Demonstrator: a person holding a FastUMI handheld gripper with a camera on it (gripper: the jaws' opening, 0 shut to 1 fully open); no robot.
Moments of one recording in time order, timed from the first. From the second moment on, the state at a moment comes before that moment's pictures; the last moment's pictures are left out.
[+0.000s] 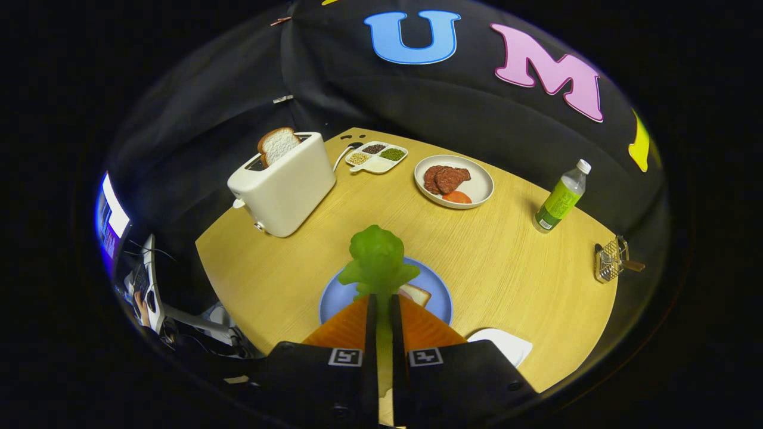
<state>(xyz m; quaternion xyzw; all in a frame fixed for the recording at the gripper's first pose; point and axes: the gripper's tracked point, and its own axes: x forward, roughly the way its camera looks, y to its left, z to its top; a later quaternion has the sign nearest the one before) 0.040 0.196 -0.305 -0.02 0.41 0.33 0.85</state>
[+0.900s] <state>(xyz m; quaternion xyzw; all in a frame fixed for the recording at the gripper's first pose) 0.057 0.269 -0.208 0.02 0.34 0.33 0.88</state>
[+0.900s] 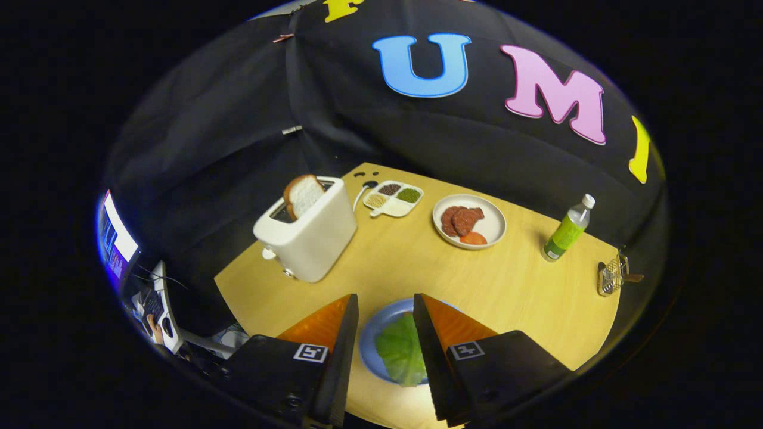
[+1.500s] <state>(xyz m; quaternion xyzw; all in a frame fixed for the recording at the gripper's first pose) 0.099 0.438 -0.131 -0.01 0.25 0.39 0.89</state>
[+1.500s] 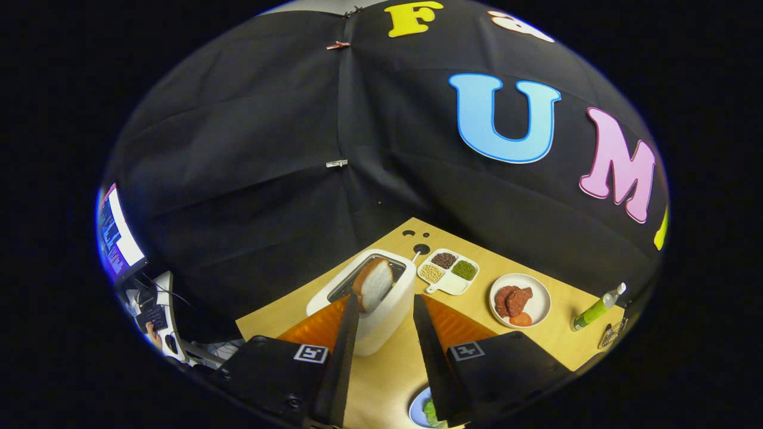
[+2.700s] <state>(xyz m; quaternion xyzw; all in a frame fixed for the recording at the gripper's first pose) 0.164 0.529 -0.235 0.03 0.37 0.25 0.90</state>
